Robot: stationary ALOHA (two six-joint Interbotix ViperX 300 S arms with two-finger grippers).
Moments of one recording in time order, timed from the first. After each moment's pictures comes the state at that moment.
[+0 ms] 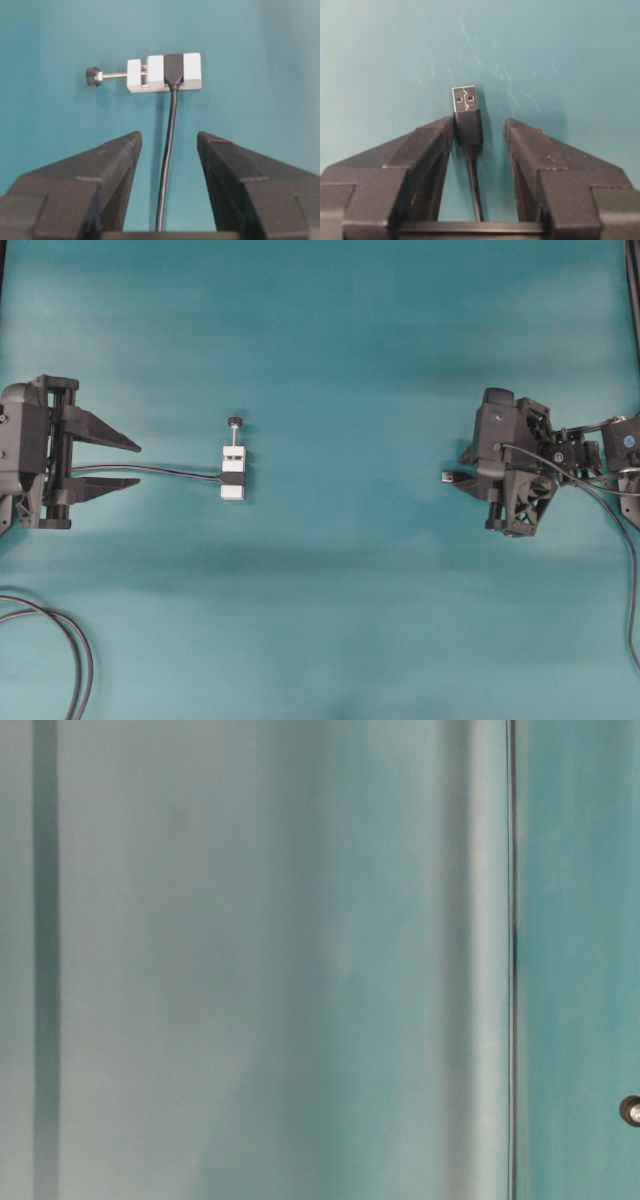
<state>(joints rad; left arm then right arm) 0.05 -0.68 1.27 -0.02 0.05 0.19 0.02 -0.13 1.18 -0.07 -0.12 0.29</state>
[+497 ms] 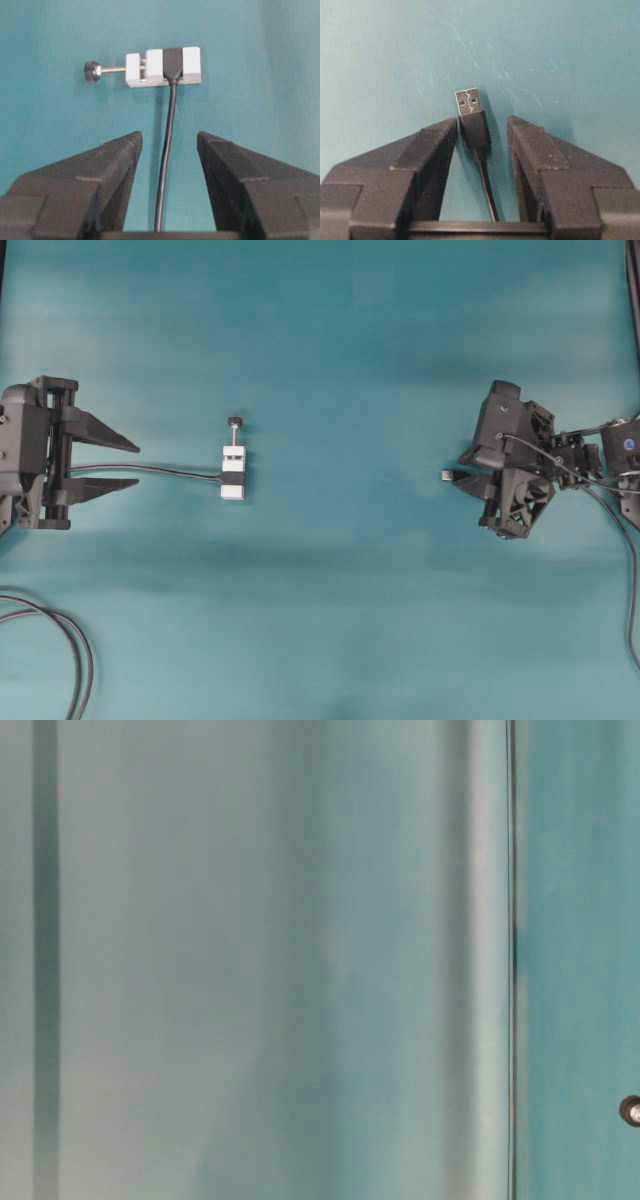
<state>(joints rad) 0.05 -0.68 1.28 -0.02 0.05 0.19 0.05 -0.13 1.18 -0.07 -0.11 0.42</state>
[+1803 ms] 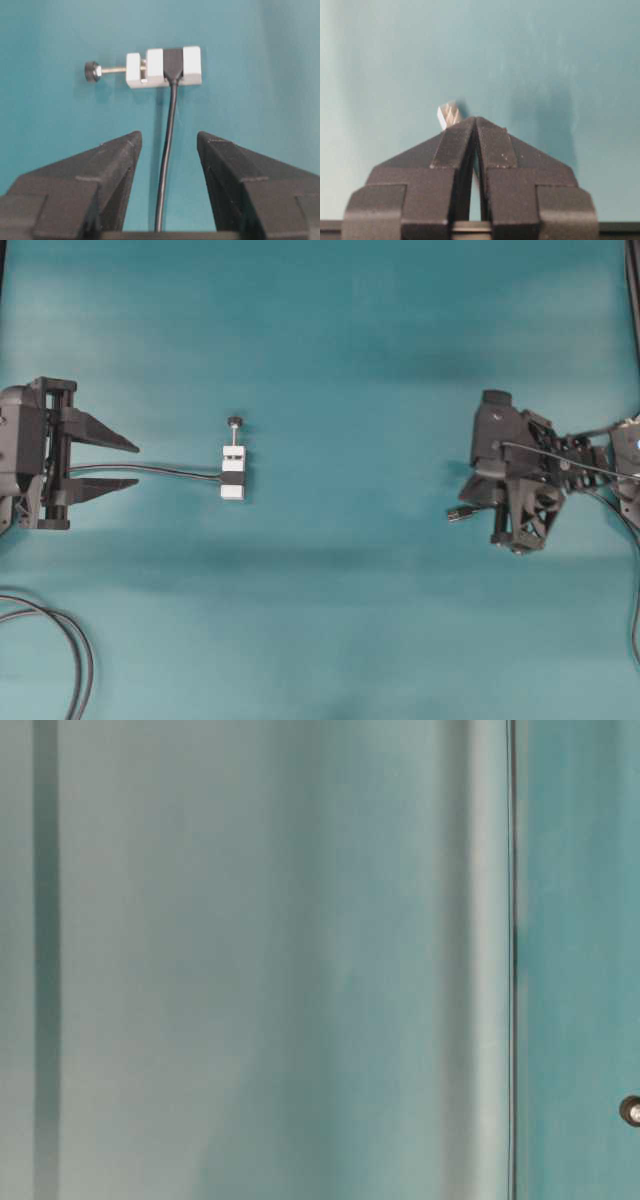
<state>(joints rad) 0.05 -0.68 1.30 -0.02 0.00 0.19 0.05 -0.26 1.11 -0.07 0.05 0.36</state>
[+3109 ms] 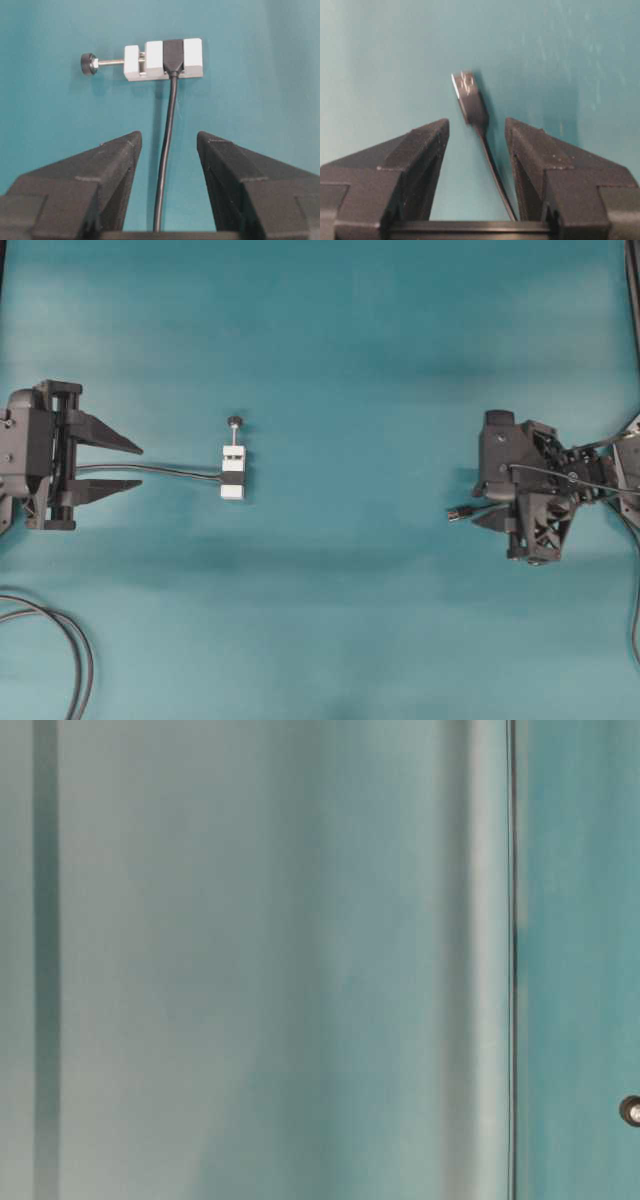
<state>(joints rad) 0.05 -0.62 1.31 -0.02 -0.05 0.20 0.12 -0.26 1.17 -0.07 0.05 0.34</state>
